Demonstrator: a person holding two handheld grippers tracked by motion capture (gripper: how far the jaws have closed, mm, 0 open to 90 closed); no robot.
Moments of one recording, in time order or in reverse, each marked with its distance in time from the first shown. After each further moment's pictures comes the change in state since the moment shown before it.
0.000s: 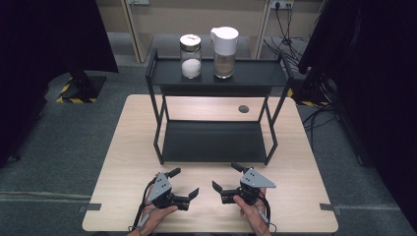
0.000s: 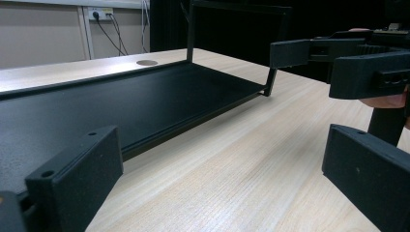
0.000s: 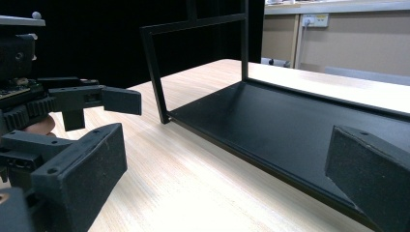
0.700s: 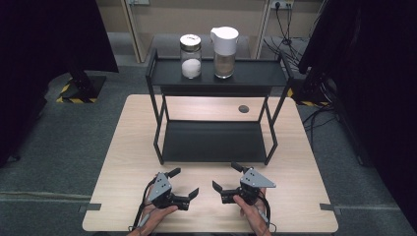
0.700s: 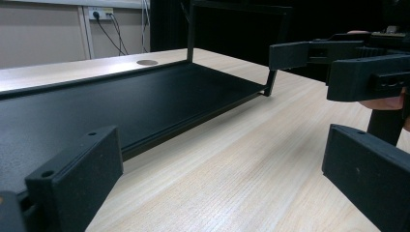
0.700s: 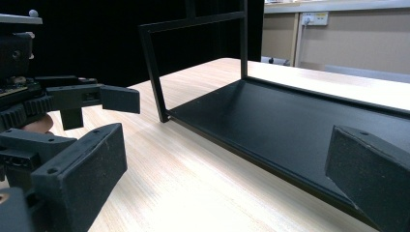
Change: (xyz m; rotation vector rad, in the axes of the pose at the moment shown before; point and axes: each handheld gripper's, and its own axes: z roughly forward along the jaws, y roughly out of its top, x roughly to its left) left arm 0.000 0.000 0.000 -0.001 0.001 -0.002; right arm -0.001 -0.001 0.001 0.002 -0.001 0.006
